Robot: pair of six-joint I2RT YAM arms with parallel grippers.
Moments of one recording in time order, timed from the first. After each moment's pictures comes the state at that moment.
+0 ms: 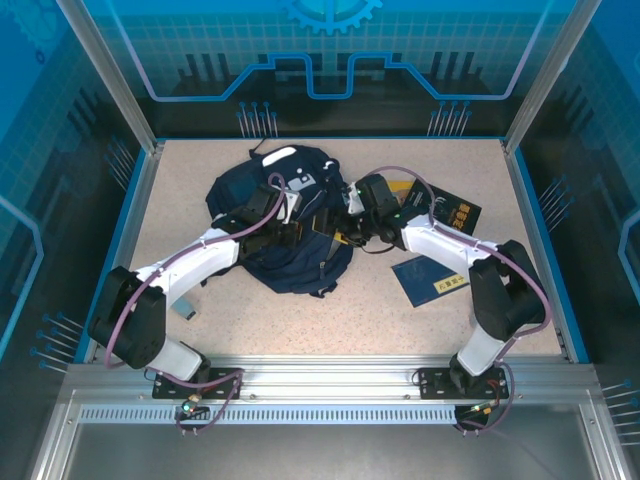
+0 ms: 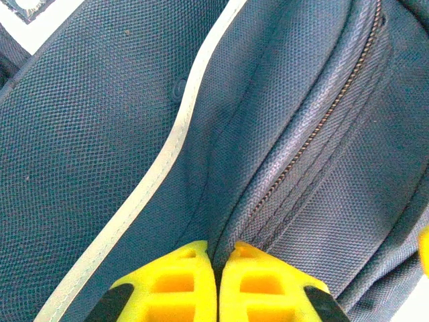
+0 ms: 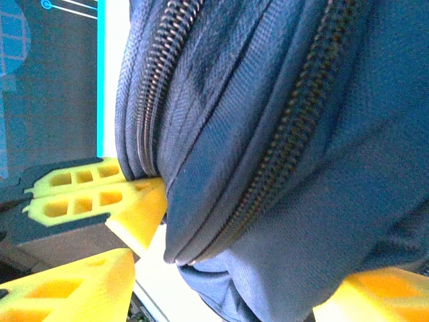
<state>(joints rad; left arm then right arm) -0.47 1.49 1.02 -0.36 0.08 -0.25 0.56 1.69 1.15 -0.23 -0.50 0.83</state>
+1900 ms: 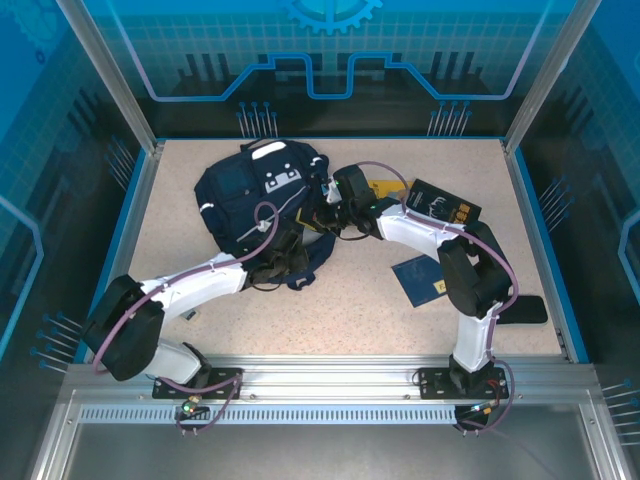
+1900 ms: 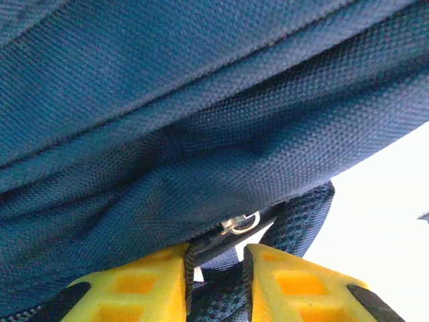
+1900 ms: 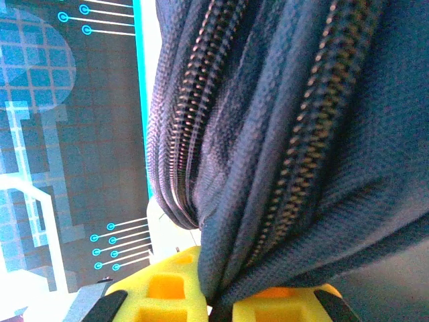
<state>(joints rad) -0.64 1.43 0.83 -0.34 -0.12 -0.90 0.60 1.89 1.33 -0.09 -0.55 1.04</state>
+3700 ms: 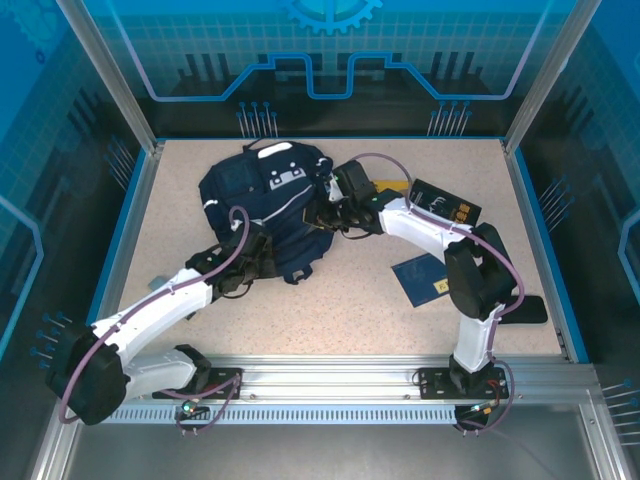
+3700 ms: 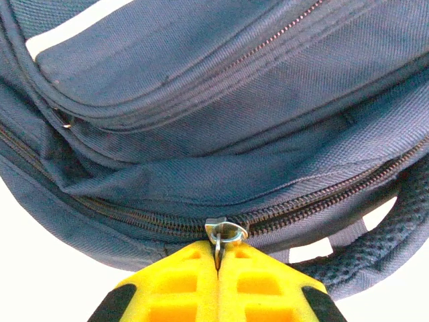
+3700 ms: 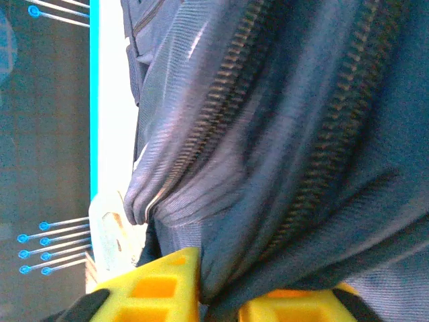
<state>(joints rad) -0.54 1.16 0.76 -0.54 -0.17 -0.63 0.59 1.87 1.41 -0.33 -0.43 0.81</state>
